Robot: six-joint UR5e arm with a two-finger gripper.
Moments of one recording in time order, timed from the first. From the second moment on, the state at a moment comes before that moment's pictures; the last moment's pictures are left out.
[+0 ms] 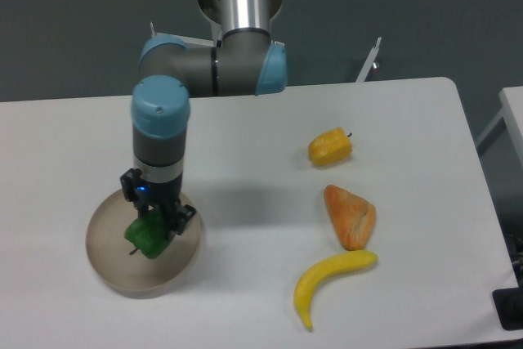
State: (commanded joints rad) arm 1.85 -2.07 -1.47 -0.94 1.38 0.64
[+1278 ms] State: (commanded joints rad) arm 1.84 -2.12 -1.49 -0.93 1.33 0.79
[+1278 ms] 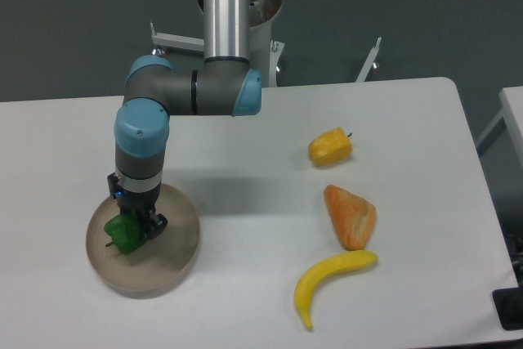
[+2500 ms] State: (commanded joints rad) arm 1.87 -2.09 -1.49 -0.93 1.32 0.79
